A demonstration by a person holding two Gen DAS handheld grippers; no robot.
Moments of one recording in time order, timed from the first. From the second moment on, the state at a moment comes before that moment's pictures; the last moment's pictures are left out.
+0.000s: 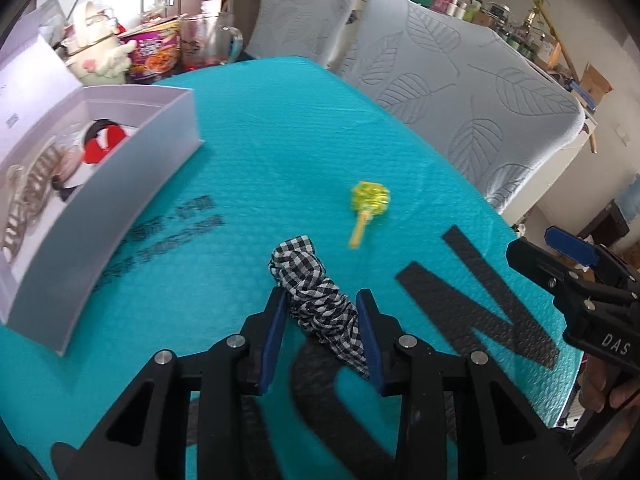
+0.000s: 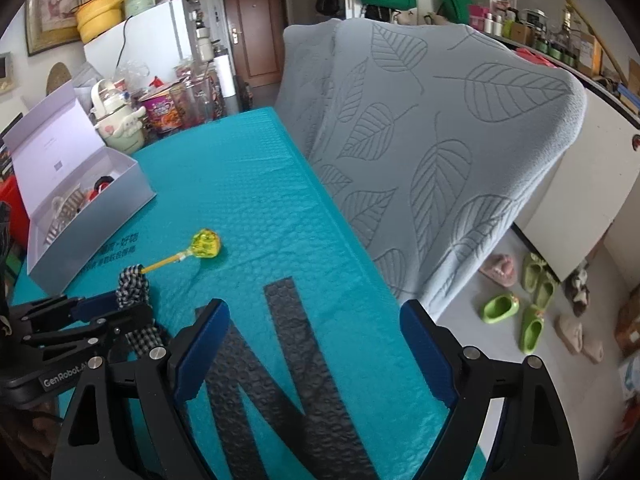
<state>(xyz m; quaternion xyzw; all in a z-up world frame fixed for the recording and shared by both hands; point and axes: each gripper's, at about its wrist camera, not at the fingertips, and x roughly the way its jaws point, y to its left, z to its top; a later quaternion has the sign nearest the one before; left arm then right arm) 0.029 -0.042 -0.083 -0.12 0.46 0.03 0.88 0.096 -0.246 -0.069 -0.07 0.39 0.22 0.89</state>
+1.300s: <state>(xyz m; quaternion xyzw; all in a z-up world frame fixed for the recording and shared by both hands) 0.017 0.032 -0.096 -0.14 0.43 0.05 0.89 0.129 -0.141 -0.107 -0.11 0.42 0.28 0.86</state>
